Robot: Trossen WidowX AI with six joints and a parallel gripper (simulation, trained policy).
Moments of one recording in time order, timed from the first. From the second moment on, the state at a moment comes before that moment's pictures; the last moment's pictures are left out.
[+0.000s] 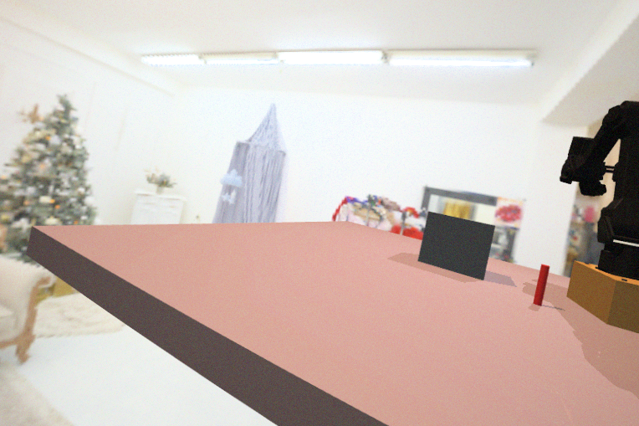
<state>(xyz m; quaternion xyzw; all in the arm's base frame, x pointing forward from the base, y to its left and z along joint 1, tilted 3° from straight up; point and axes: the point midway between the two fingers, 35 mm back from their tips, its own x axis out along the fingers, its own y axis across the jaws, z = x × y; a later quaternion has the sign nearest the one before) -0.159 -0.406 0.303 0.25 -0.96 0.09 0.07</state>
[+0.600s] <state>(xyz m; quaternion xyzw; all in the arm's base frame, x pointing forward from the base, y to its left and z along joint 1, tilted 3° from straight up) -0.029 -0.429 0.362 0.41 -0.90 0.11 0.05</state>
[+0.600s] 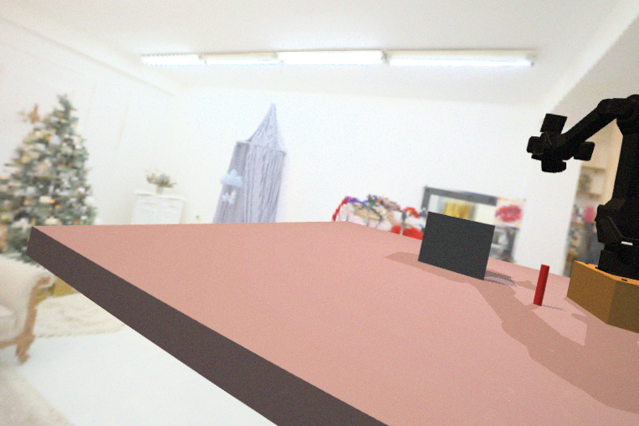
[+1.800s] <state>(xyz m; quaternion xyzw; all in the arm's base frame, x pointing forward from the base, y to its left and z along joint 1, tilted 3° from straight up) 0.245 -0.290 0.468 0.80 -0.60 0.11 0.01</state>
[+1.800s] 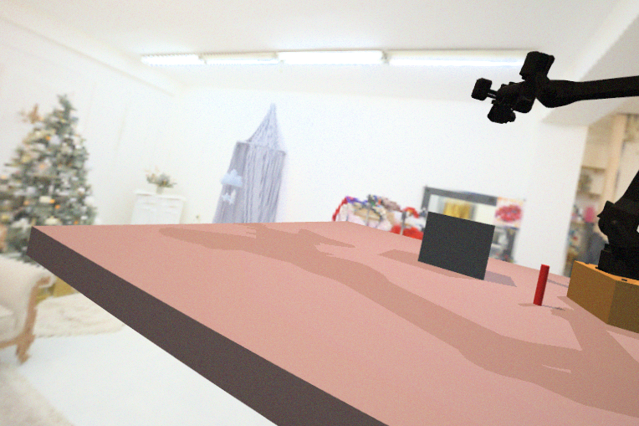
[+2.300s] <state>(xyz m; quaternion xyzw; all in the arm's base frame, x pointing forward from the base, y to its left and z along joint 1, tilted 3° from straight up) 0.308 -0.206 0.461 0.89 -0.45 0.06 0.01</state>
